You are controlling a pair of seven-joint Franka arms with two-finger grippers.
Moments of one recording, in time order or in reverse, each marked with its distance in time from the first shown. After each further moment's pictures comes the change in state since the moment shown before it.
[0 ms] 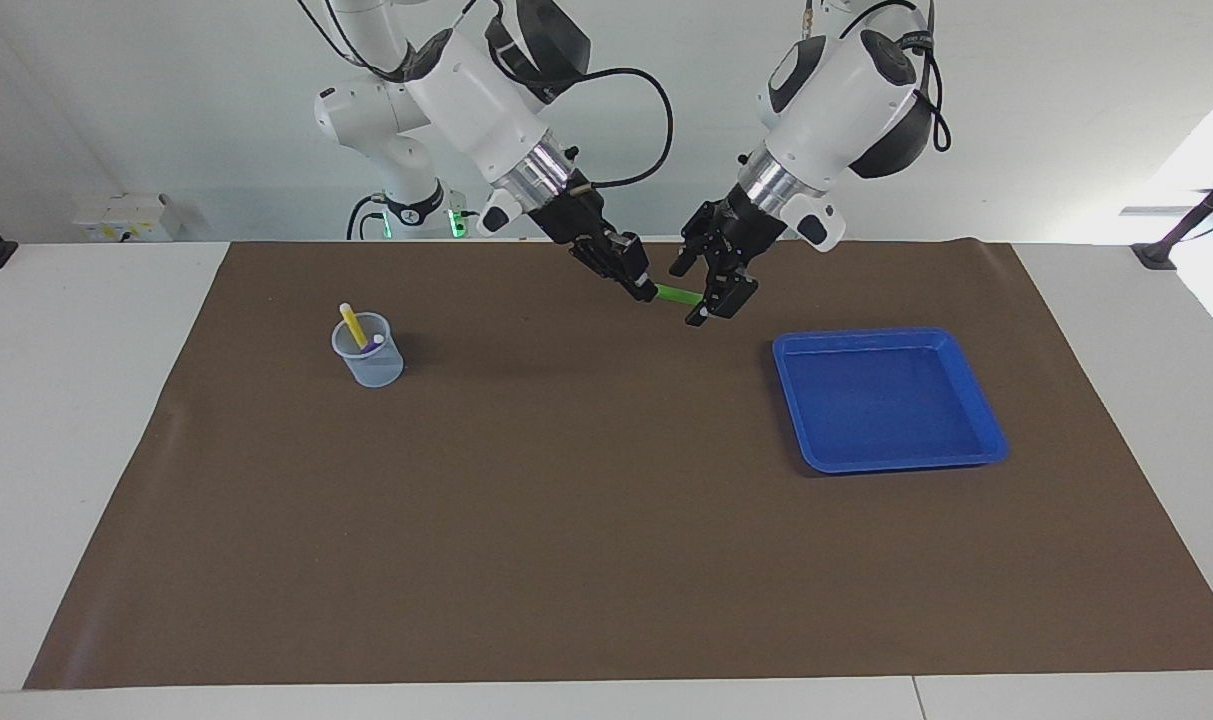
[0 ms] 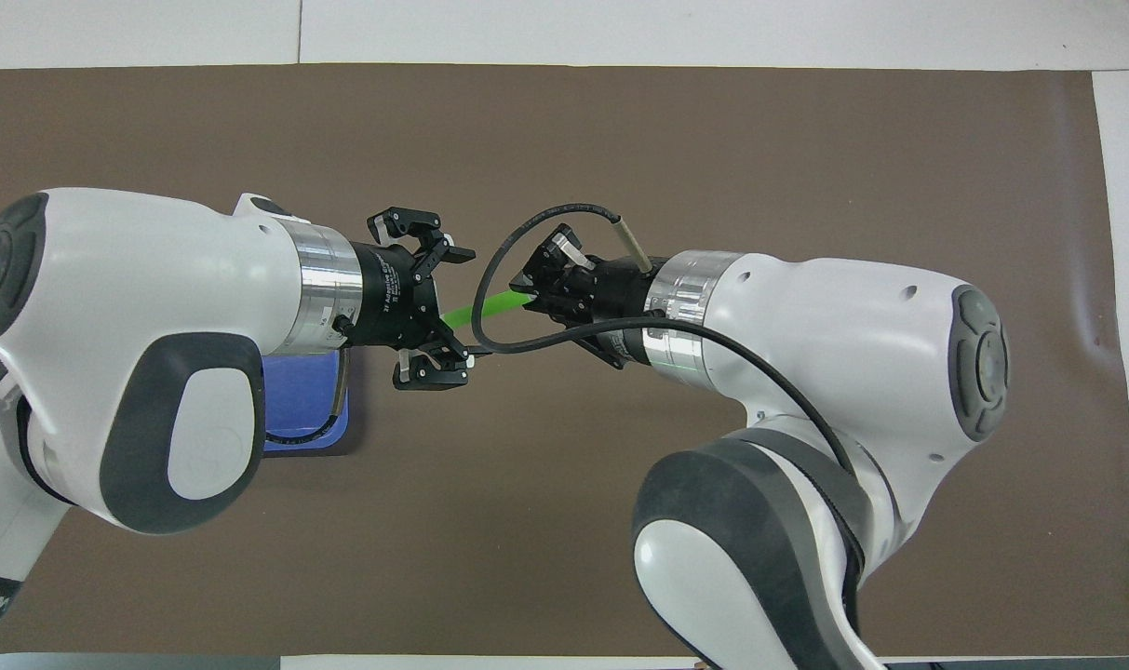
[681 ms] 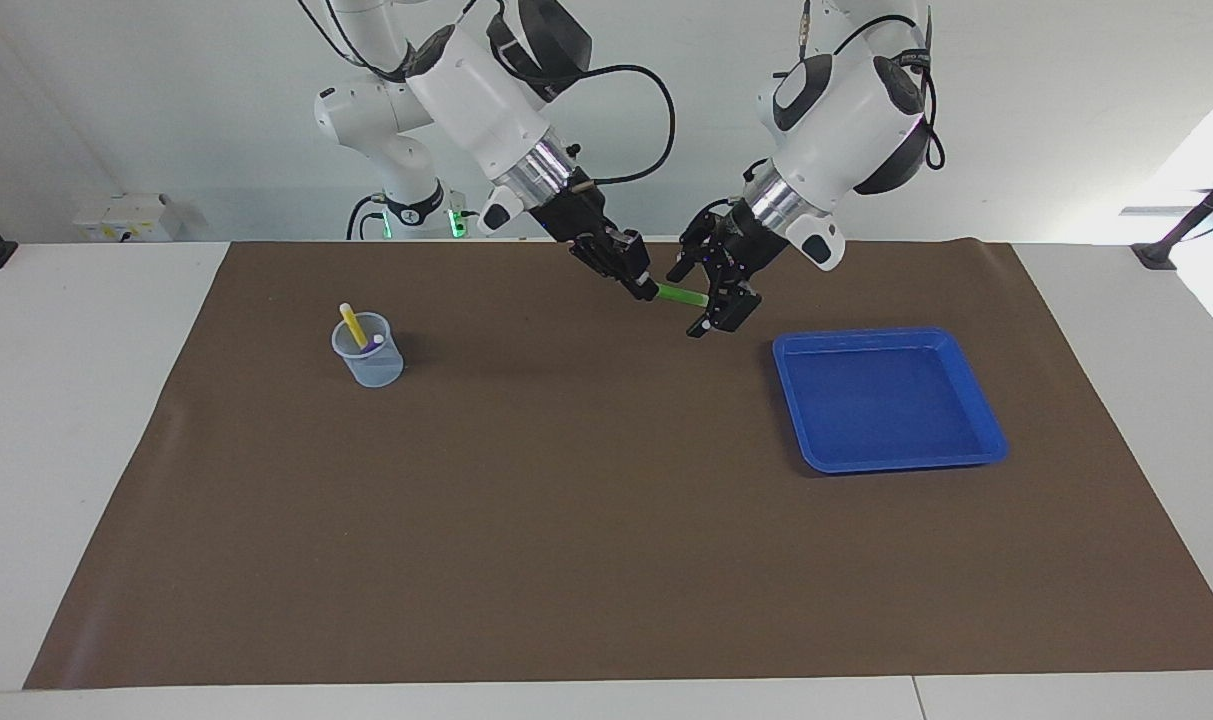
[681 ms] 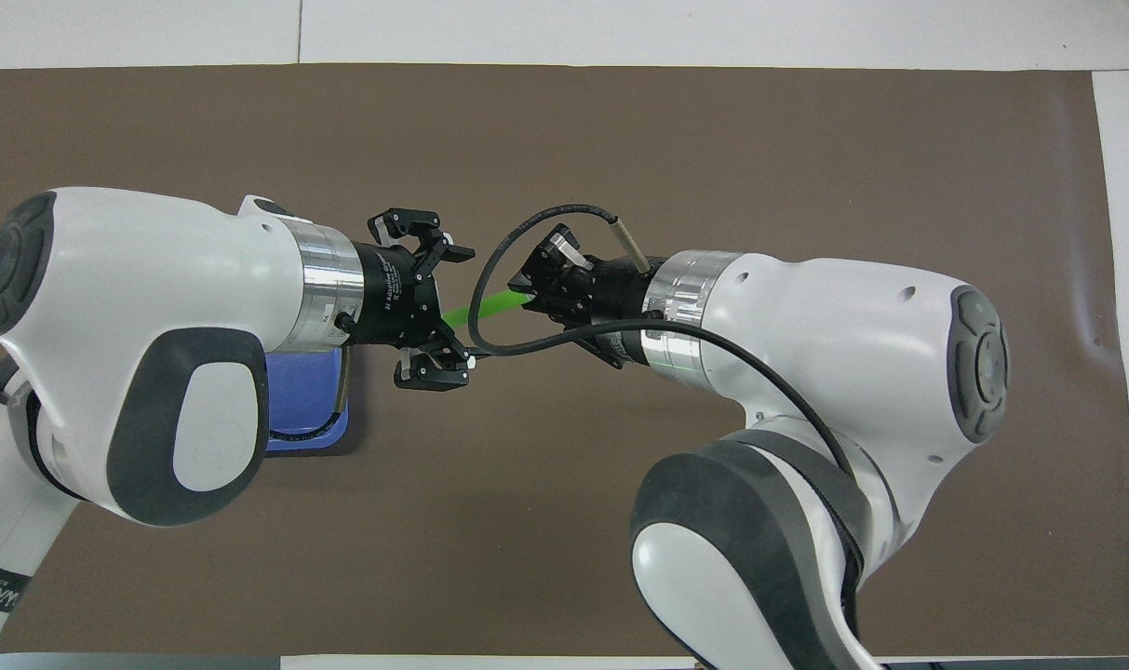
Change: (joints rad) left arm 0.029 0.026 0.006 -0.016 -0.109 0.028 0.022; right arm 0.000 0.001 0.002 0.009 -0.003 0.000 0.000
